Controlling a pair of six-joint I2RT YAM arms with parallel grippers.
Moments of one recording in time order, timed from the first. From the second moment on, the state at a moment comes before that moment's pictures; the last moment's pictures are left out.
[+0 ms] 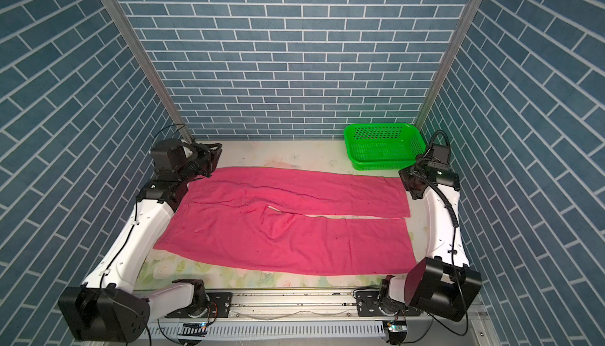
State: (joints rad) left arm -0.05 1.28 1.26 -0.34 0.22 -1.25; right arm -0.23 1.31 1.31 -0.94 -0.12 0.94
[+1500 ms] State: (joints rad) left arm 0.32 2.47 2.31 -1.18 0.18 -0.93; right arm -0.23 1.89 1.71 -1.25 -0.15 0.64
